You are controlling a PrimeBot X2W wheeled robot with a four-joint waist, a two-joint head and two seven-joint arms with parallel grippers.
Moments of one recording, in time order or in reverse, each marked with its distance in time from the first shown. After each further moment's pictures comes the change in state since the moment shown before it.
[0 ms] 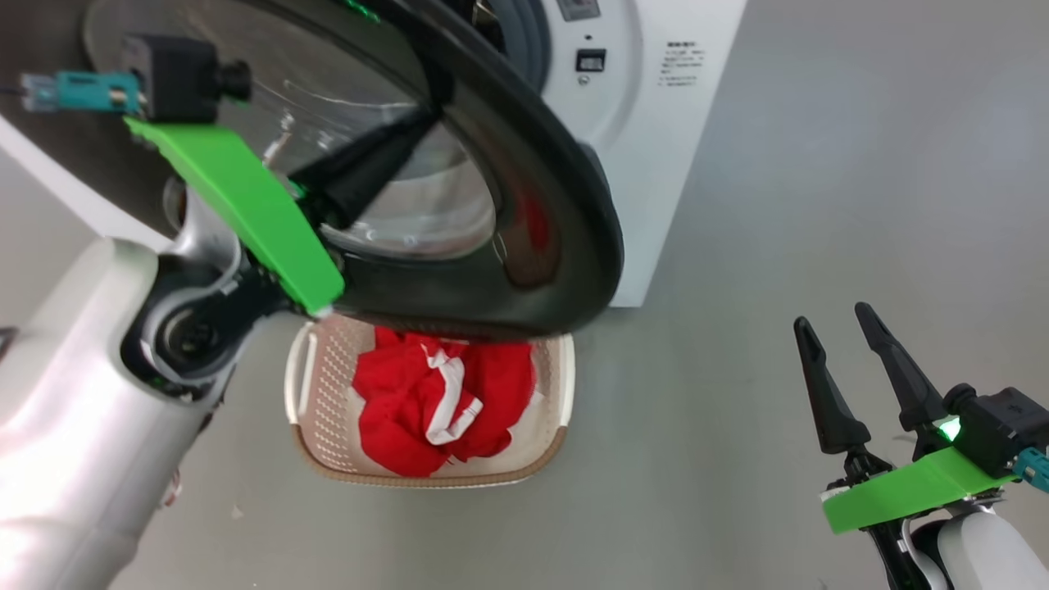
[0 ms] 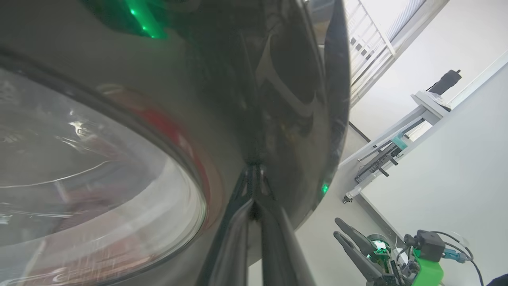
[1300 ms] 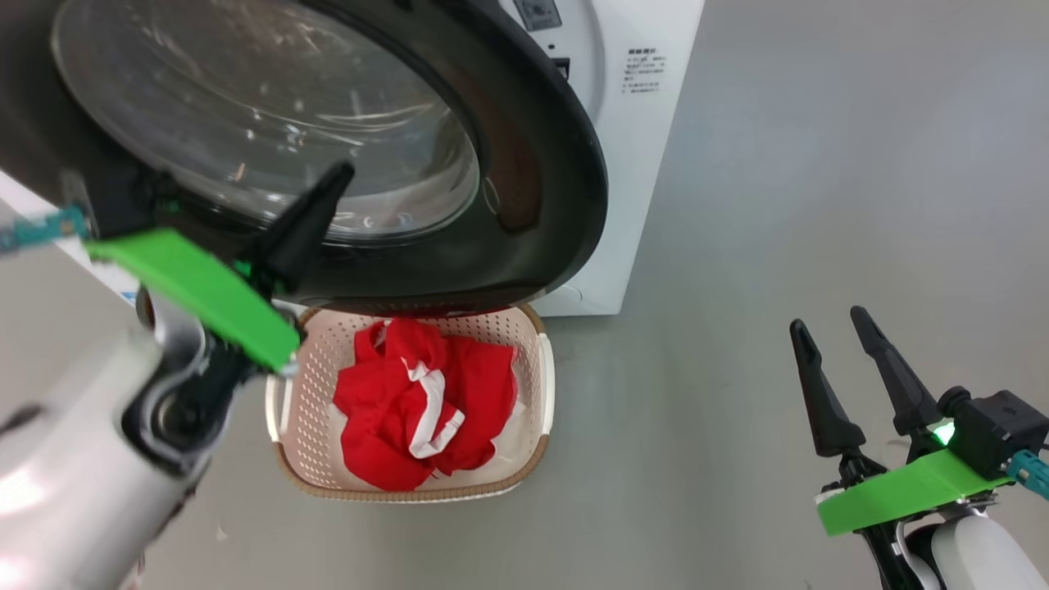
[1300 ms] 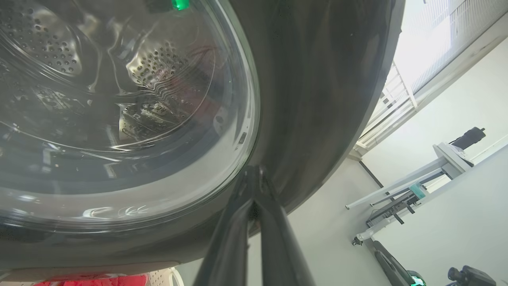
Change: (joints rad) left arm 0.040 0.130 -0.227 0.125 -0.188 0.000 -0.420; right arm -0.006 0.022 -0.005 0.011 0.001 0.000 0.000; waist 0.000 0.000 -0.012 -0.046
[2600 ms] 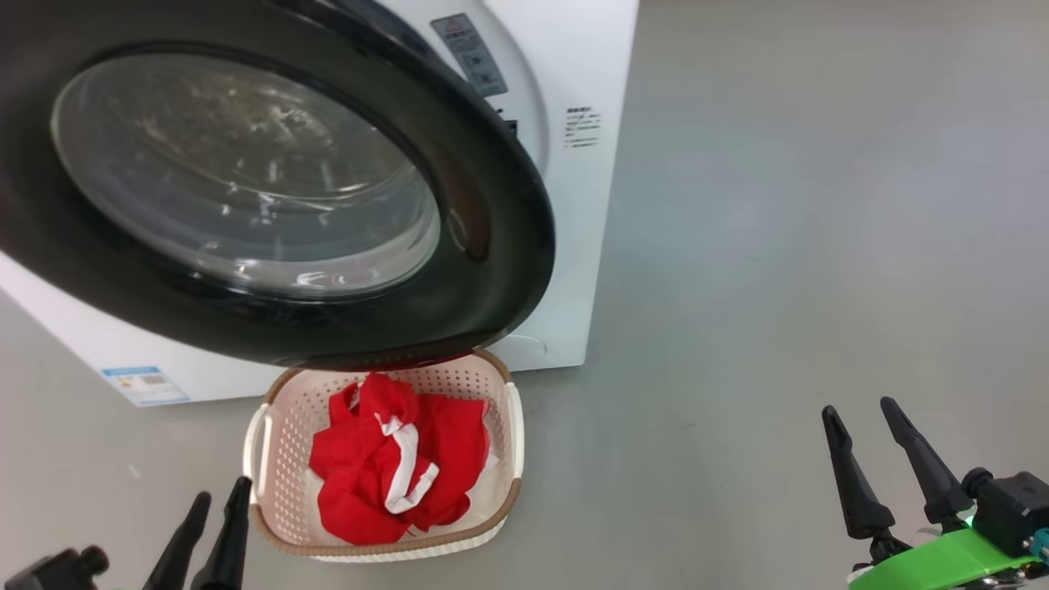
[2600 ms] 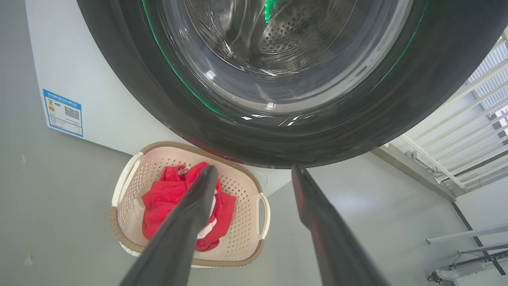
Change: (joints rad) left arm 0.812 -0.132 0.520 0.014 0.393 0.000 -0.161; right arm 0.171 -0.008 -0.054 0.005 -0.001 0.000 0.000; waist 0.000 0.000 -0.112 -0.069
